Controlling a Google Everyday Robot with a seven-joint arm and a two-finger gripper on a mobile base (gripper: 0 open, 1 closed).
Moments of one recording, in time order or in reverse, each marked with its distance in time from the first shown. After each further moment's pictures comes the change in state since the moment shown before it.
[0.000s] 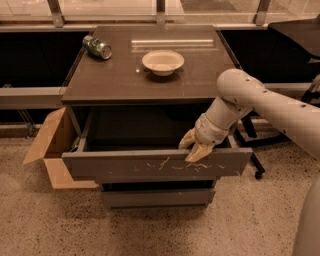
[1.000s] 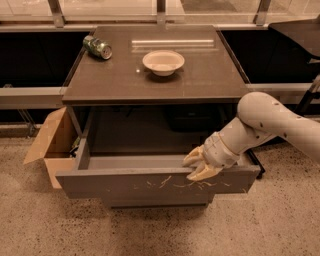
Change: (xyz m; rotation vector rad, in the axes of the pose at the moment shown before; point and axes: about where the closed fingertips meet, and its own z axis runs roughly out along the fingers) arm -0.020 0.062 0.008 0.095 -0.143 0.046
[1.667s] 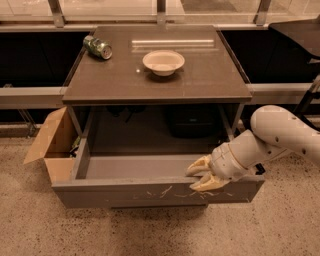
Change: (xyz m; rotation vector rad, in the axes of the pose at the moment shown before) arm 0.000 0.034 -0.001 0.041 -0.057 0.051
